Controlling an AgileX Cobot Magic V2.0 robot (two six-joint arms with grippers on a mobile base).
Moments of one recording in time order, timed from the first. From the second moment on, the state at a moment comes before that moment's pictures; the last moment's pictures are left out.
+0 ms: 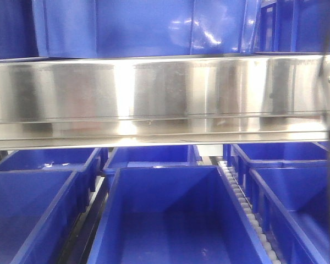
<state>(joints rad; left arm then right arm) -0.45 1.63 -1.60 0.32 0.91 -0.59 0.54 1.71 -1.73 -0.28 1.02 0.65</state>
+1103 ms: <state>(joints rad) -0.40 1.74 -1.60 0.20 0.90 -0.48 0.52 1.85 -1.73 -0.28 1.03 0.65</state>
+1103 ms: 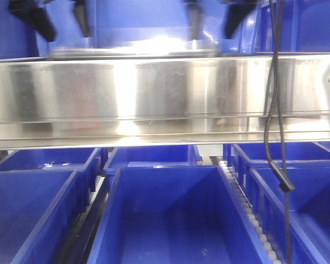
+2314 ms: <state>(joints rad) -0.47 1.03 -1.08 0.19 0.41 -0.45 0.57 1.22 -1.25 -0.29 0.60 0.46</state>
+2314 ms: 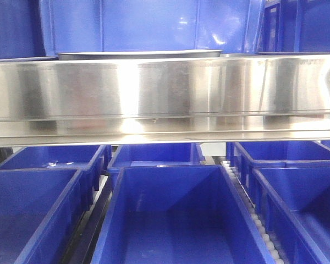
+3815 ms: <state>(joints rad) -0.47 0.41 -0.51 0.29 0.08 -0.45 0.57 0.31 -0.63 -0.34 0.33 0.45</state>
